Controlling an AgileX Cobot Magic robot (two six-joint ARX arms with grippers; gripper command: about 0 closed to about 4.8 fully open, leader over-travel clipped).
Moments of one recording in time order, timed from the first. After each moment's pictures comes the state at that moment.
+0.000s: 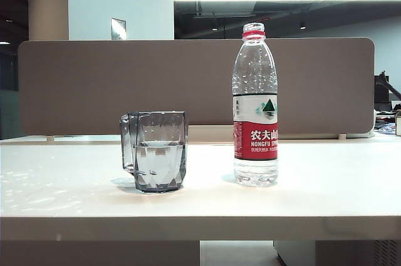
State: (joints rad) left arm -0.25 0.31 0.37 -0.23 0.07 0.00; right arm 0.08 0.00 0.01 -0.19 -0.02 0.10
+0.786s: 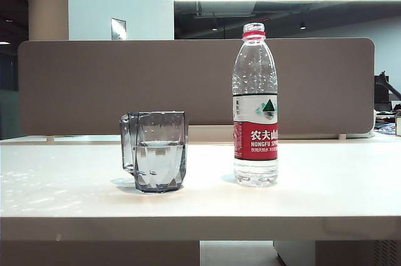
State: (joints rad) left arm -0.02 0.00 0.00 -0.11 0.10 -0.08; right arm 0.08 0.00 0.01 -0.19 -0.02 0.10
